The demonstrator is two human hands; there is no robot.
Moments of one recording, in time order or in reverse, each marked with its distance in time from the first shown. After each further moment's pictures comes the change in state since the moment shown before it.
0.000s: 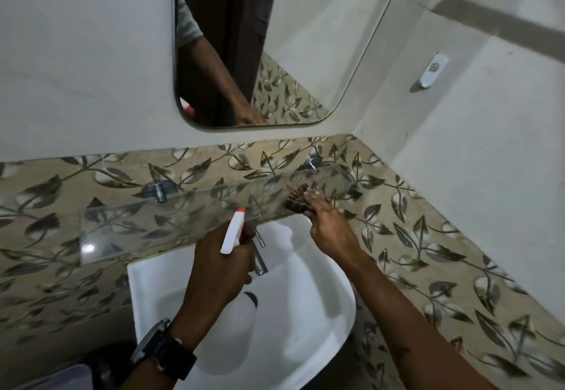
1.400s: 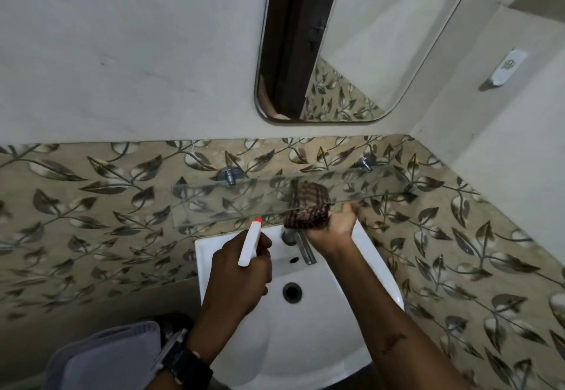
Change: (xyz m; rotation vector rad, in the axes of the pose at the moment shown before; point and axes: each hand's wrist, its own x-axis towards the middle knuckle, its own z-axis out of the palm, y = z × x) left_hand -0.052 -0.020 -0.060 0.036 0.115 -0.044; right_hand 0.003 -0.120 0.046 2.215 -0.033 0.776
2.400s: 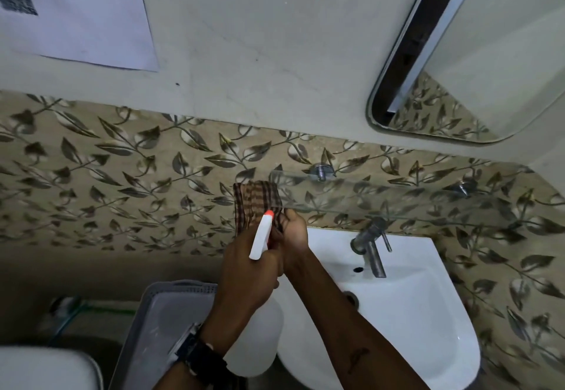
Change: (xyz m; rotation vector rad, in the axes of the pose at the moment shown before) left_hand -0.040 -0.013 -0.092 0.068 0.339 -0.119; right_hand -0.077 0.201 0.073 -0.520 -0.224 0.448
